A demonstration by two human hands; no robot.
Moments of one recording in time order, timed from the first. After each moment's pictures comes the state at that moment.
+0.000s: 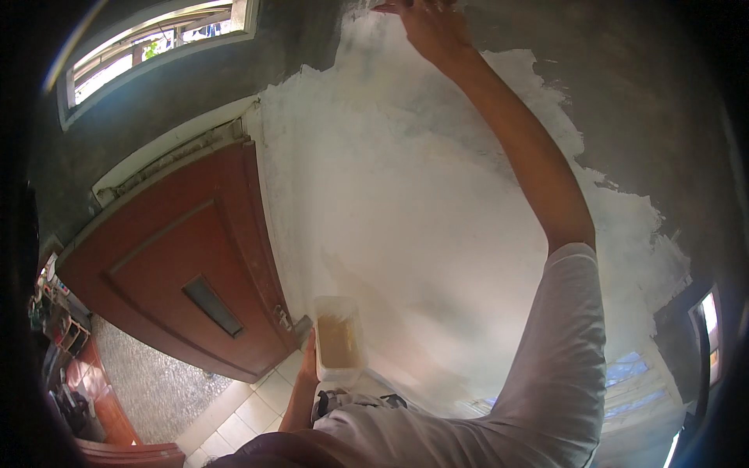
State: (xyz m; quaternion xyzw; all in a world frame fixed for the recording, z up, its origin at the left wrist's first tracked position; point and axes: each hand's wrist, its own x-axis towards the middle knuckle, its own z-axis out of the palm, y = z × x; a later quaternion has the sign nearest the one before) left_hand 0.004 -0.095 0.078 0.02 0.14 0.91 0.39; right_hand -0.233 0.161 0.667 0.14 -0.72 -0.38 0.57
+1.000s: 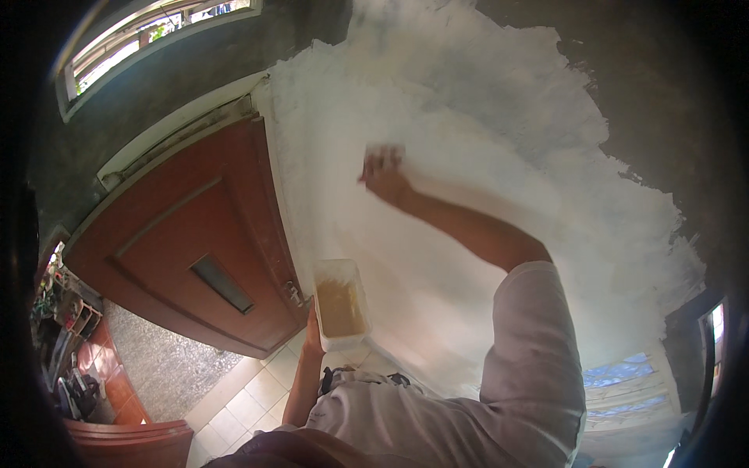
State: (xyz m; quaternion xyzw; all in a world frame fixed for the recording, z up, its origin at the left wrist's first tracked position) left_hand -0.020 -0.090 0.082 0.00 0.15 0.94 0.32; right_hand -0.270 0.213 0.266 0.24 -0.79 -0.41 0.38
